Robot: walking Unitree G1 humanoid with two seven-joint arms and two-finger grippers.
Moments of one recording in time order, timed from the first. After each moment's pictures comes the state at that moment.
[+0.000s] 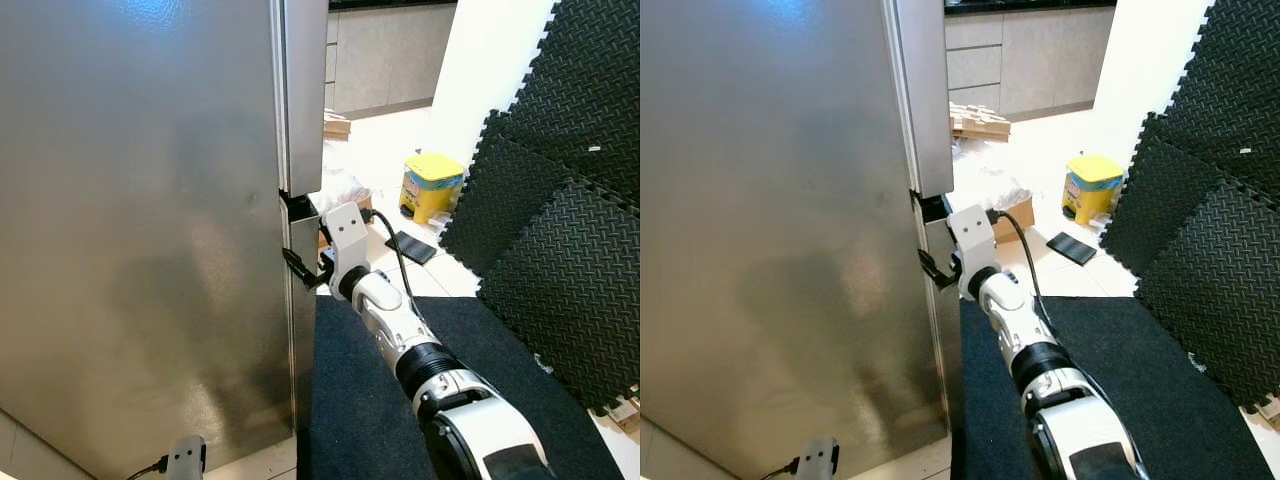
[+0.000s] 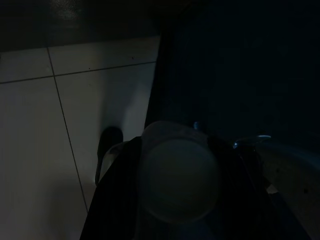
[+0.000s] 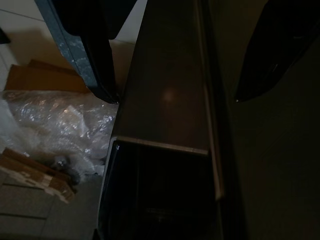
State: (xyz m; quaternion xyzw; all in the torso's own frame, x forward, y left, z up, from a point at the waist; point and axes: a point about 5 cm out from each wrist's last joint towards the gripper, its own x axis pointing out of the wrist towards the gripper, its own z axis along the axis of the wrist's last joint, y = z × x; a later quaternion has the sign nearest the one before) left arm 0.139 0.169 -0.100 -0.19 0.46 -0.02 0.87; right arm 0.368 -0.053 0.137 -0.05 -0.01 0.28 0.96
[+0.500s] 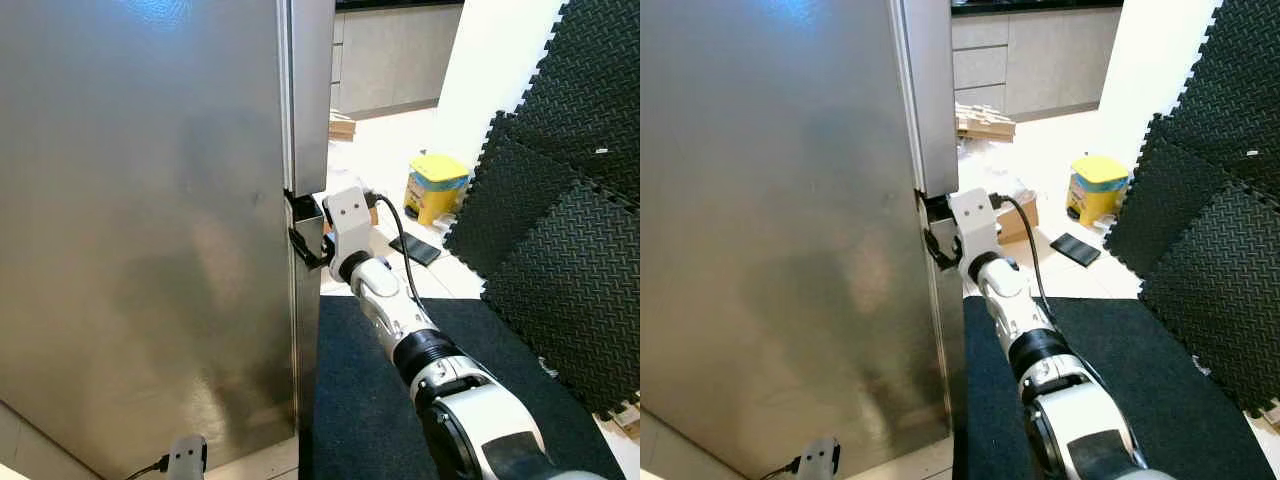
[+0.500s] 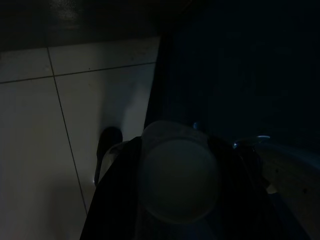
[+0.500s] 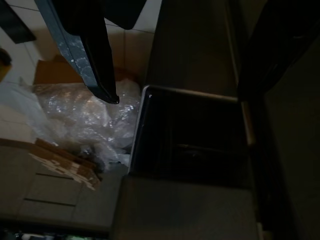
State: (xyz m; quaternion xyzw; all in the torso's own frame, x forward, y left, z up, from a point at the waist) left arm 0.140 0.168 -0.099 -0.18 0.46 -0.02 0.87; right arm 0.378 -0.055 0.152 -0.06 -0.03 0.22 0.97
